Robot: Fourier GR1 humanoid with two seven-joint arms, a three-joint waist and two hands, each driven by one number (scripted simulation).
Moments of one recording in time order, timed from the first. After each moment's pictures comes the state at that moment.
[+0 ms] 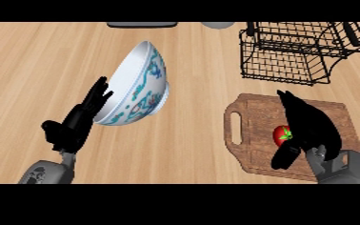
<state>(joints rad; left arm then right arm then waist) -0.12 0.35 -0.23 -1.38 0.24 0.07 -0.11 -0.33 -0.68 0.58 -1.77 0.35 0.17 1.15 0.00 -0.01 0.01</state>
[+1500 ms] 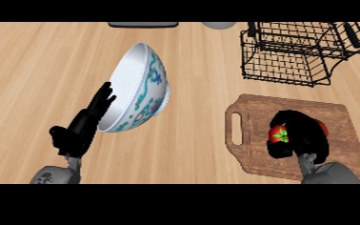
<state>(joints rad) -0.08 0.26 -0.17 -1.39 0.14 0.01 -0.11 -0.14 -0.48 0.41 -1.57 0.65 0.05 0.86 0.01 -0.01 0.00</state>
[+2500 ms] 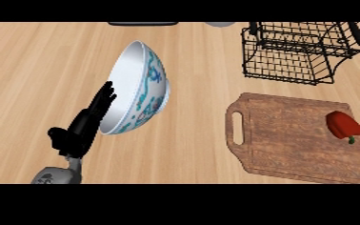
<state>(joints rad) -0.07 0.23 -0.15 -1.41 0.12 -0.02 -0.10 -0.18 -0.97 -0.11 -1.03 0.37 0.13 -0.14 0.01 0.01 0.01</state>
